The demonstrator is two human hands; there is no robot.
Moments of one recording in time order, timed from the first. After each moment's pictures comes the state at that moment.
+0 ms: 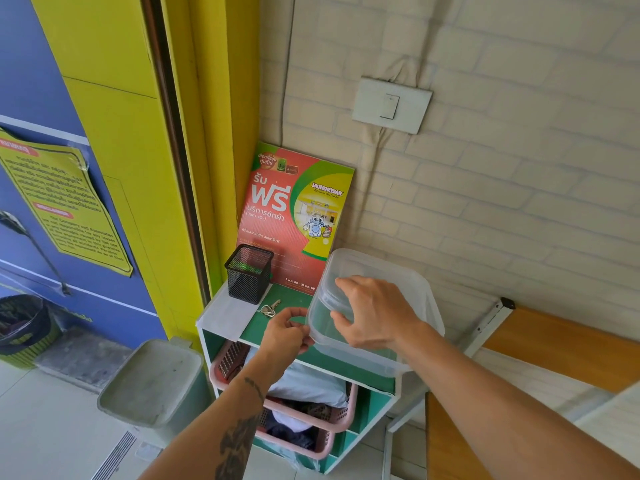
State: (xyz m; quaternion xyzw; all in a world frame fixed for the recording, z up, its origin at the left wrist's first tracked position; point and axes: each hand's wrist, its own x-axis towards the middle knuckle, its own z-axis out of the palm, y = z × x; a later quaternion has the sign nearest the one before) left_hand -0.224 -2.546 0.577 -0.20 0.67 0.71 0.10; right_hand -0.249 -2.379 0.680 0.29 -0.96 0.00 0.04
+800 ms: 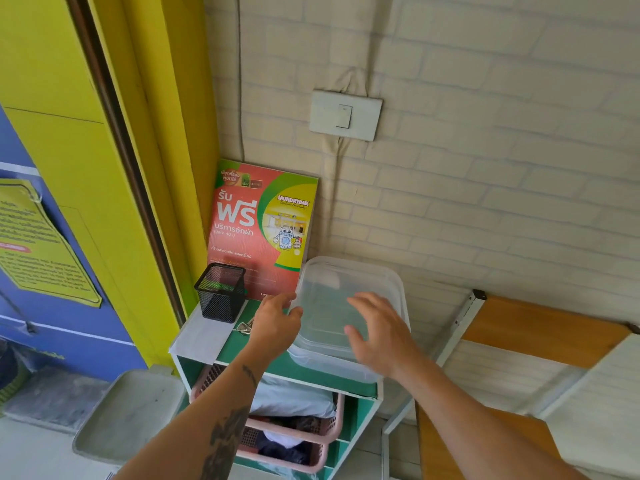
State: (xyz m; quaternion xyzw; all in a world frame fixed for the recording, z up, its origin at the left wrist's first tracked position) left_hand -0.261 -2.526 0.614 -0.10 0.88 0.47 0.04; right_hand -0.236 -2.322 0.638 0.16 -0.97 0.20 0.04
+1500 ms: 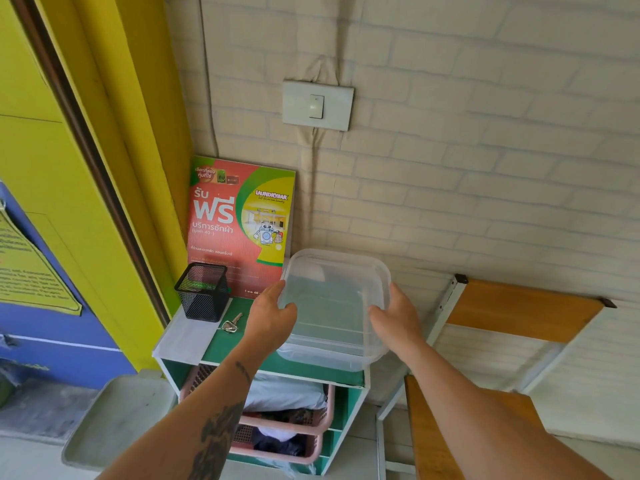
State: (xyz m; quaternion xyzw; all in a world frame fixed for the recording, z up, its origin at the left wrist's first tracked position) left_hand -0.250 -2.505 0.632 -0.08 0.86 0.50 0.04; right_hand -0.249 -2.287 0.625 -0.15 -0.90 0.41 0.03
